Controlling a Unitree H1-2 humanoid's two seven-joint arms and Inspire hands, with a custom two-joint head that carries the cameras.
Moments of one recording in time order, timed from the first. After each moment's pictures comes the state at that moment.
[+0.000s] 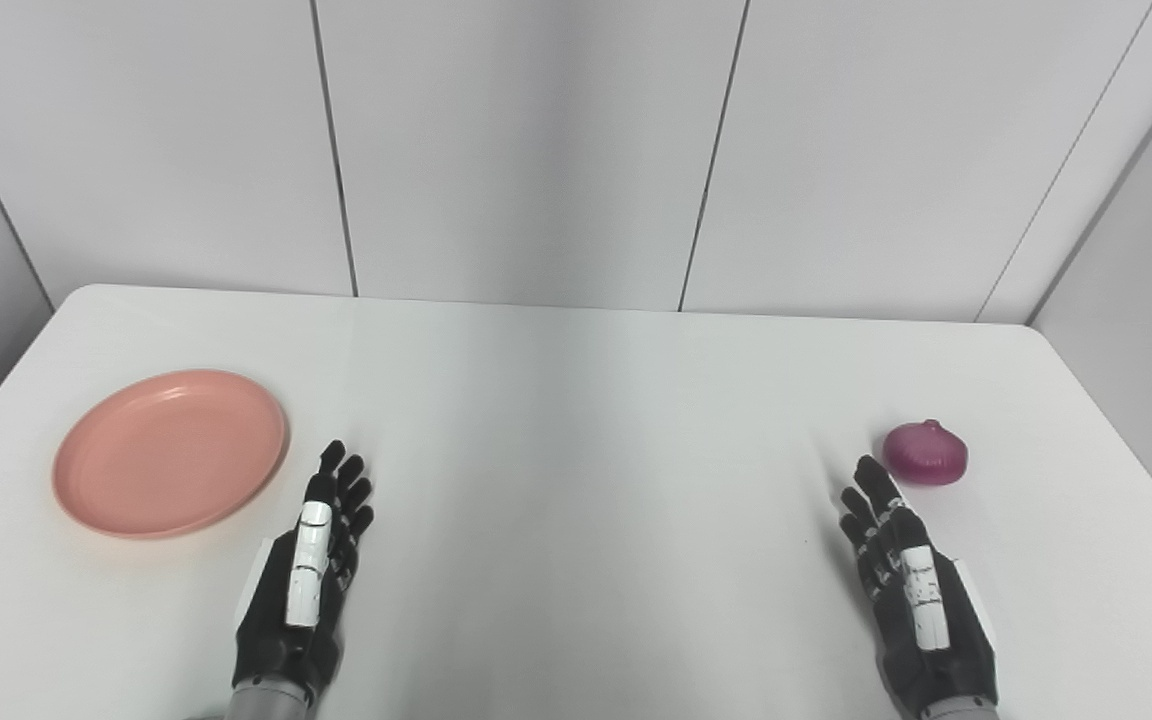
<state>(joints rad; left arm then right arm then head) 0.12 -0.02 -0.01 -0.26 -0.17 0.18 -0.01 0.05 -0.14 -0.11 -0.10 0.29 0.06 0.12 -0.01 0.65</state>
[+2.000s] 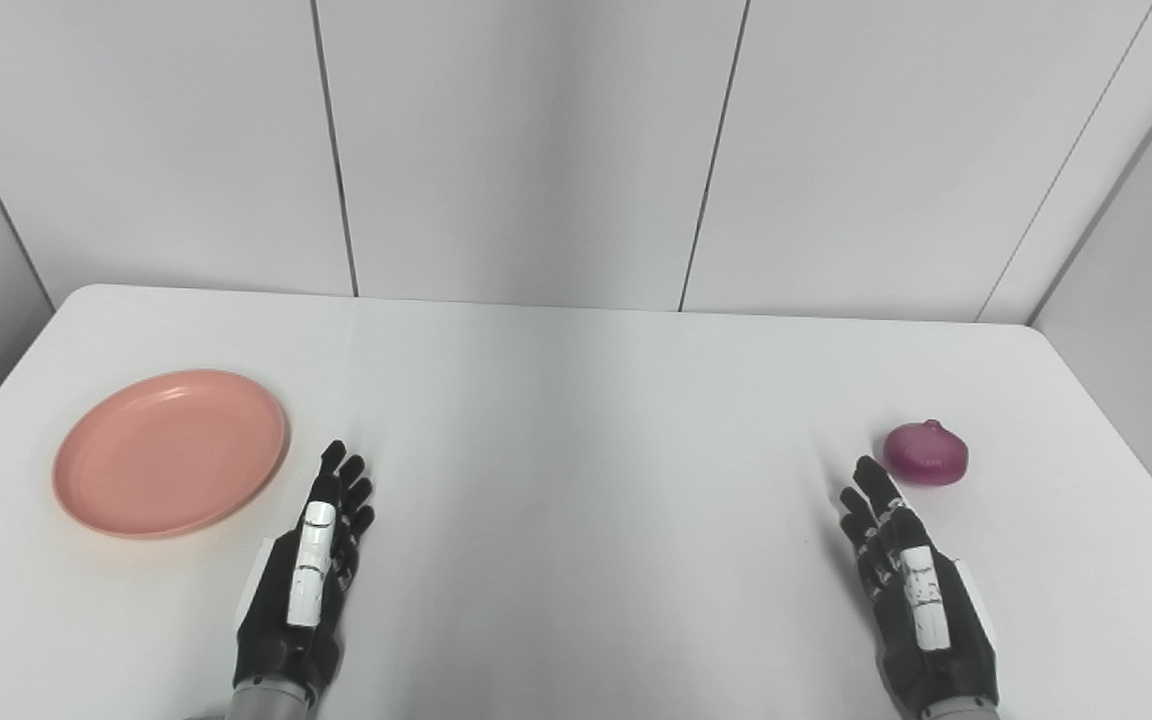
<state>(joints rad) 0.12 -0.02 -0.01 -0.26 -0.17 0.18 0.00 0.06 -0.14 -0.11 -0.10 0.30 0.06 0.12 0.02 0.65</state>
